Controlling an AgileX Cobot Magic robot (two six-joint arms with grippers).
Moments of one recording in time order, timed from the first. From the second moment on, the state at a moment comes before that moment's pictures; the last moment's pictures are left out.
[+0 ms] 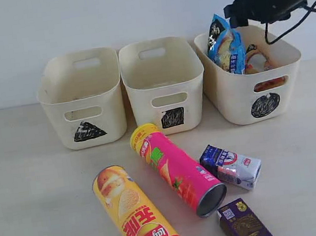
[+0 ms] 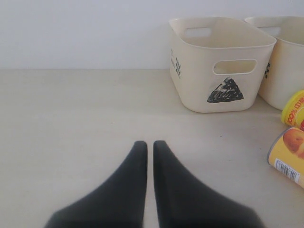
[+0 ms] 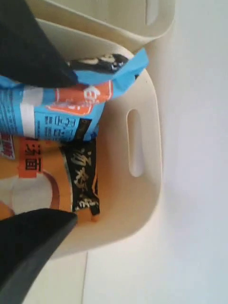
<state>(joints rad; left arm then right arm) 0.01 0.00 0.00 -0.06 0.29 0.04 0.08 2.13 -1.88 0.32 0.48 -0.28</state>
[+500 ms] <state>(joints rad) 0.01 0.00 0.00 -0.06 0.29 0.04 0.08 1.96 -1.88 0.01 0.91 -0.20</state>
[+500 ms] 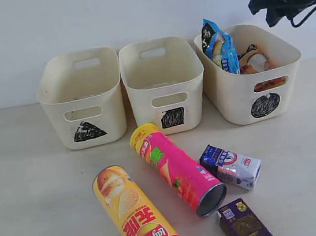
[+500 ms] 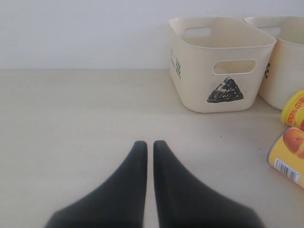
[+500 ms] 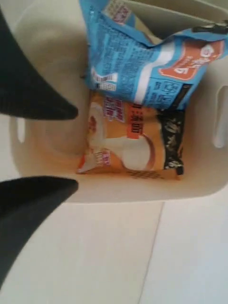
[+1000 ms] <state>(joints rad) 0.01 0.00 0.00 -0.06 0.29 0.04 -0.05 1.57 -1.58 0.00 1.06 -0.08</state>
